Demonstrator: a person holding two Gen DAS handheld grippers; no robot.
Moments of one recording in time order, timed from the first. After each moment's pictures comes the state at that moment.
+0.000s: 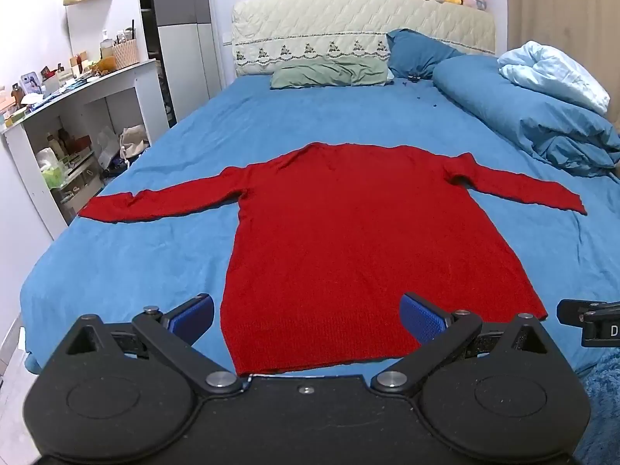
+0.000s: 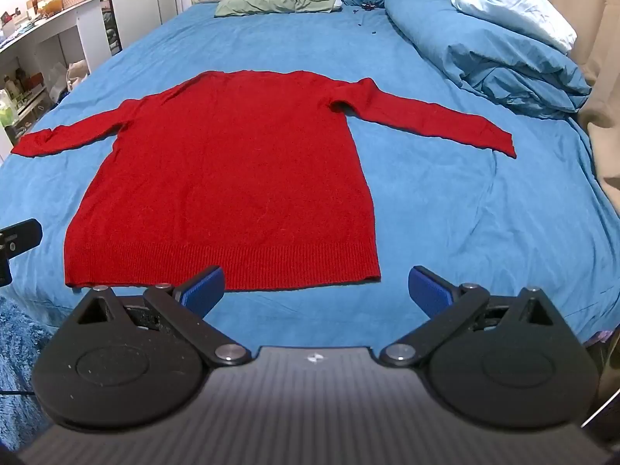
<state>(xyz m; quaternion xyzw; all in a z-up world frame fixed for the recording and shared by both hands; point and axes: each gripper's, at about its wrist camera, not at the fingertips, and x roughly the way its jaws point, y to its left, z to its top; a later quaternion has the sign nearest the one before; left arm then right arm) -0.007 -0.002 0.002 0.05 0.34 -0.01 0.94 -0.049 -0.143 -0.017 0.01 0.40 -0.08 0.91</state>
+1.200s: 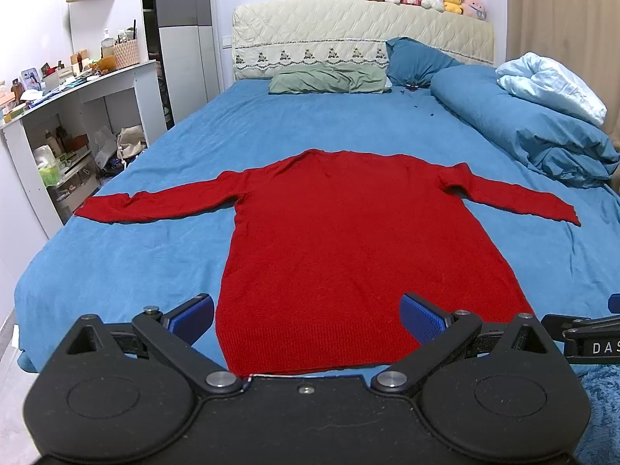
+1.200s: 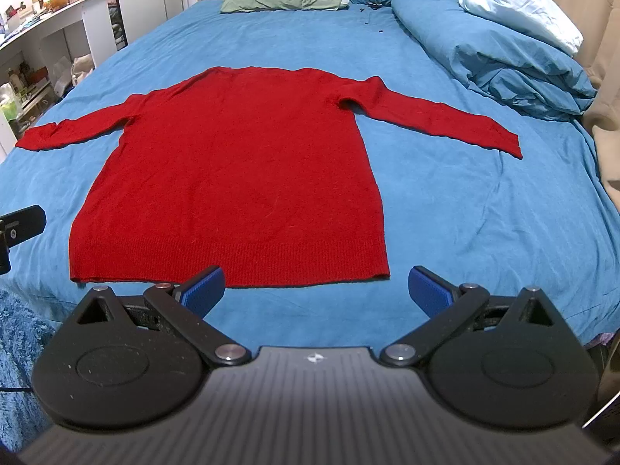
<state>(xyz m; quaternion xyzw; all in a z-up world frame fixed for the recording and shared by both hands) -0.010 0.002 0.006 0.03 0.33 -0.02 0.94 -0.047 -0.137 -0.021 0.00 0.40 -0.08 0.91</state>
